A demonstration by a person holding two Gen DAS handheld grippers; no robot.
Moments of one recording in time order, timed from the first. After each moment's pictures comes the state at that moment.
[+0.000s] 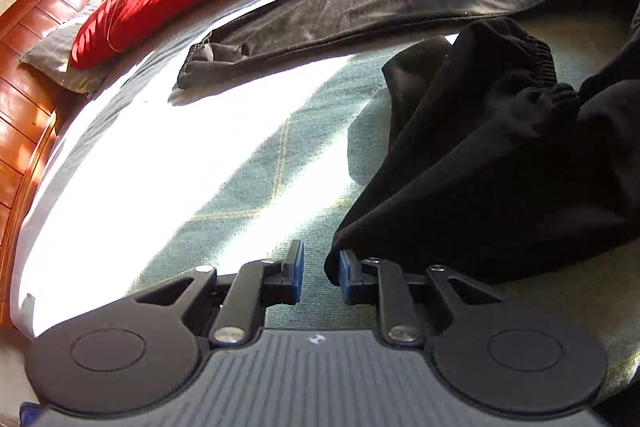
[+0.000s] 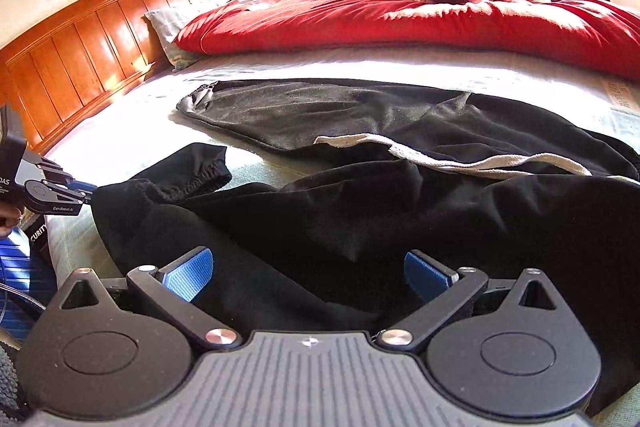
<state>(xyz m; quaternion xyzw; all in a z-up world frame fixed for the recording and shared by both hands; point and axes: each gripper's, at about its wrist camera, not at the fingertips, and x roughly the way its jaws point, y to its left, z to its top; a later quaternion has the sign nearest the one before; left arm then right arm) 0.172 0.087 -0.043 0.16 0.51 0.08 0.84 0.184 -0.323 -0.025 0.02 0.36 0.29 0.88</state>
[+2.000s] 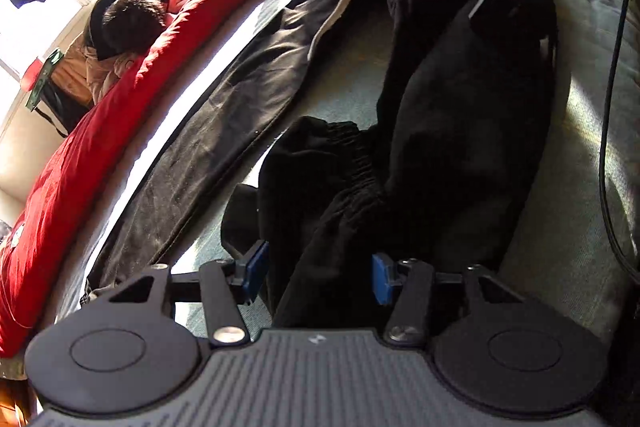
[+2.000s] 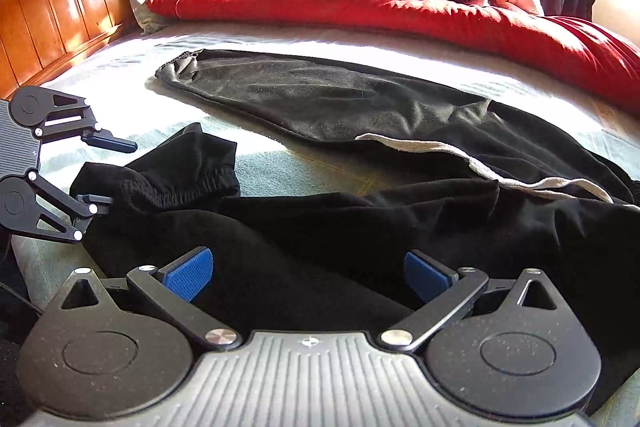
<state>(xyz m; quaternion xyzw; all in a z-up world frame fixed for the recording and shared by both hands) 0.173 0.024 -0.046 0.41 0.34 -0.28 0.80 0.168 -0.221 -0.014 -0.04 0.39 0.22 0.89</state>
